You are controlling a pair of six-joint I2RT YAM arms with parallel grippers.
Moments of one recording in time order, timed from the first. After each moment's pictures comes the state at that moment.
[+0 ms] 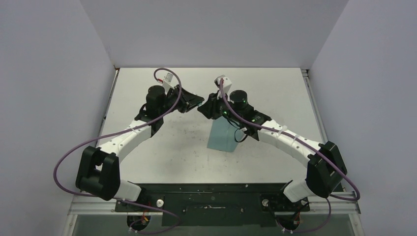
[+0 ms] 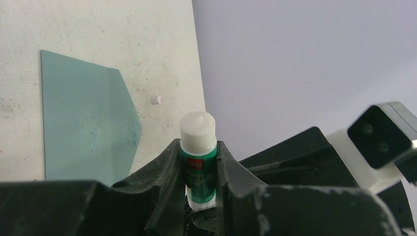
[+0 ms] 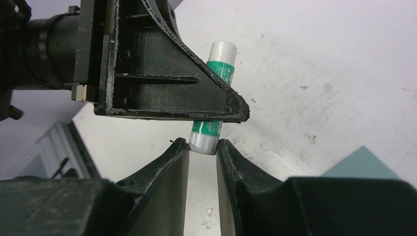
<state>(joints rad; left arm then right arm) -0.39 1.43 0.93 0.28 0.47 -1.16 0.73 1.46 1.09 0.13 -0.18 0.32</state>
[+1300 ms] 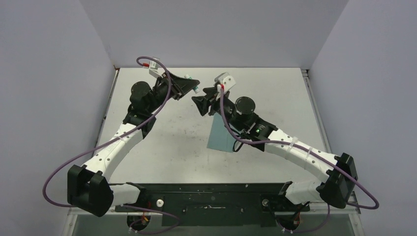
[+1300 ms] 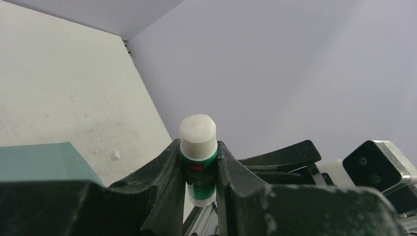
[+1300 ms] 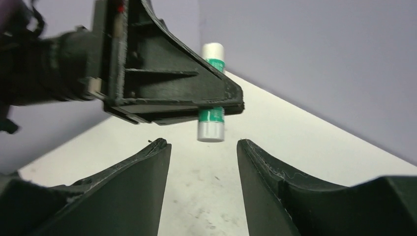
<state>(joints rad) -0.38 1.27 1.01 0.41 0.44 -1.12 0.89 1.30 1.10 0.32 0.06 0.10</state>
